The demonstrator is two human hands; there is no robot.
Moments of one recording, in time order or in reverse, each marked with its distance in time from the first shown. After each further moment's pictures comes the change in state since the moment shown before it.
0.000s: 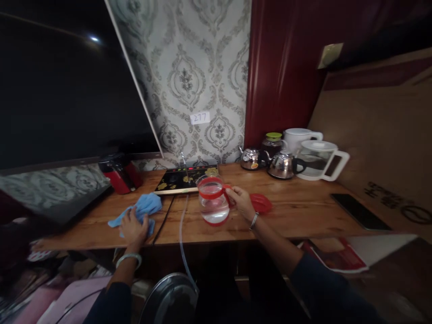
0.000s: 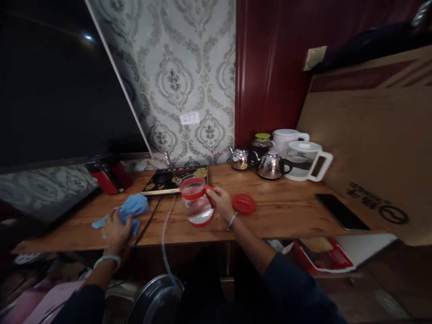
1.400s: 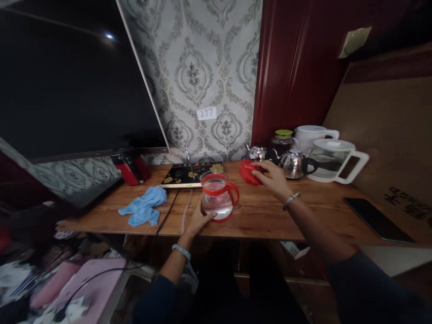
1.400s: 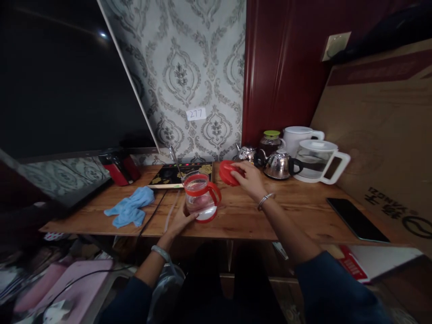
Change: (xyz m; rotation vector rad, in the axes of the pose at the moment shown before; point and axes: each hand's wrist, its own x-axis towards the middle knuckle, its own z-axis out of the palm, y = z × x) left_hand -0.086 0.187 0.026 -1.388 -0.769 0.069; right_hand 0.038 -0.076 -0.090 -0.791 -0.030 -0.549
